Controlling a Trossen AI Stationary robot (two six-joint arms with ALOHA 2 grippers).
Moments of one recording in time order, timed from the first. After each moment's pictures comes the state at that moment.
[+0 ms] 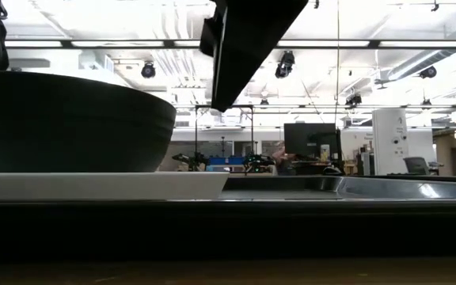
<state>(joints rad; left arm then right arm) -0.24 0.12 0.01 0.03 1.06 -0.04 0.41 2.27 2.04 -1.05 0.07 0.23</state>
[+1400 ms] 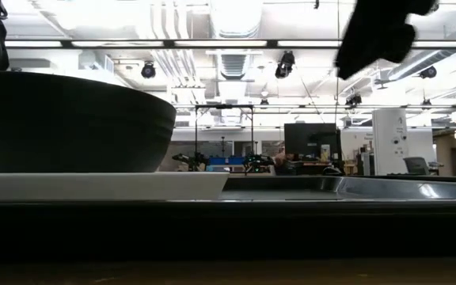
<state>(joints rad) -0.23 0.12 0.01 0.03 1.06 -0.04 0.54 1.58 1.15 -0.63 0.40 0.96</state>
